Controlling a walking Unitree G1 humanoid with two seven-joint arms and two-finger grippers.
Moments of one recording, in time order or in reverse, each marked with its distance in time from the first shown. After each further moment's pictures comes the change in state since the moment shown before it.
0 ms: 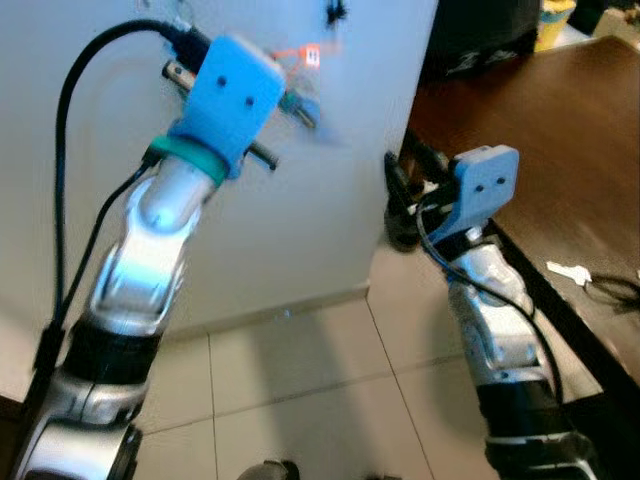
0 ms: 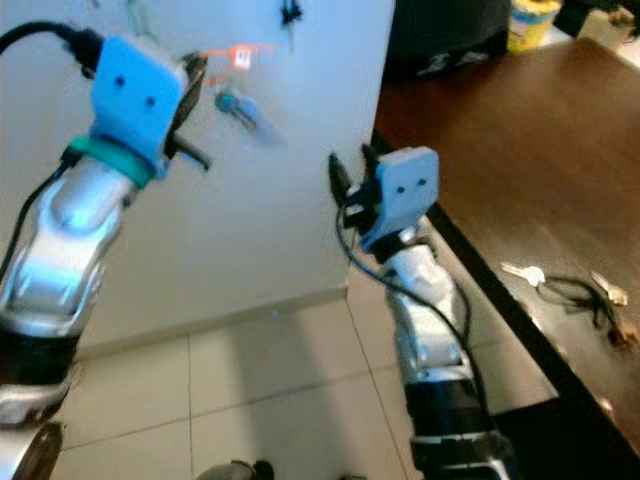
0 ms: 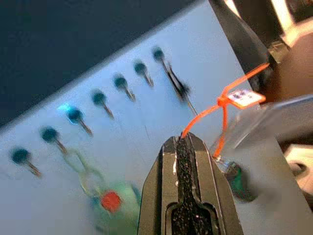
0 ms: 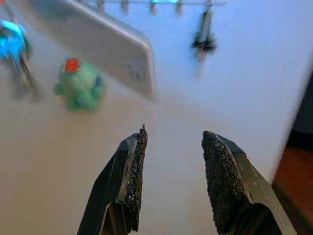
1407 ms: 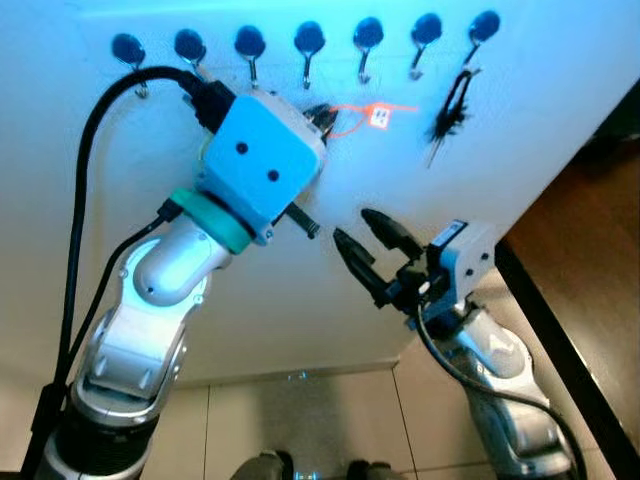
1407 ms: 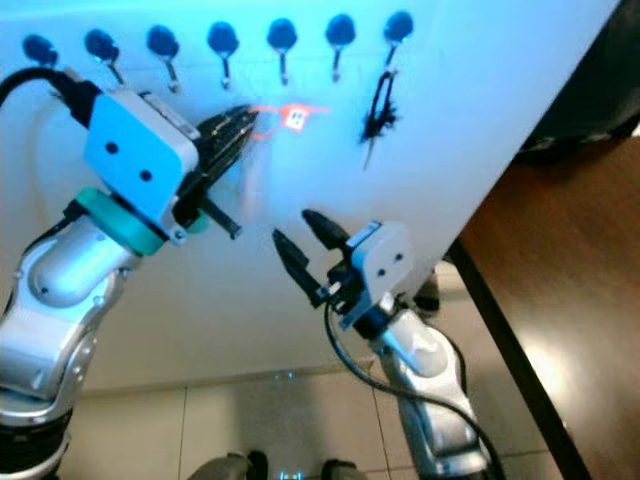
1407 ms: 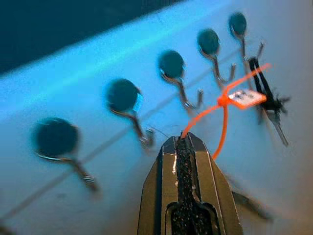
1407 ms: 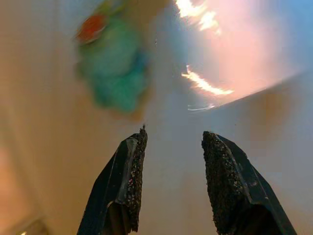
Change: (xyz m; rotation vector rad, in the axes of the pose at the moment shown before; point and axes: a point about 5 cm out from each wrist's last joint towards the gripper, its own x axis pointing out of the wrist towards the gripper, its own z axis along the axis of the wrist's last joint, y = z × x) left arm -0.021 -0.022 0.053 -0.096 -0.138 -0.103; right arm -0.075 0.052 -0.007 0.124 0.071 0.346
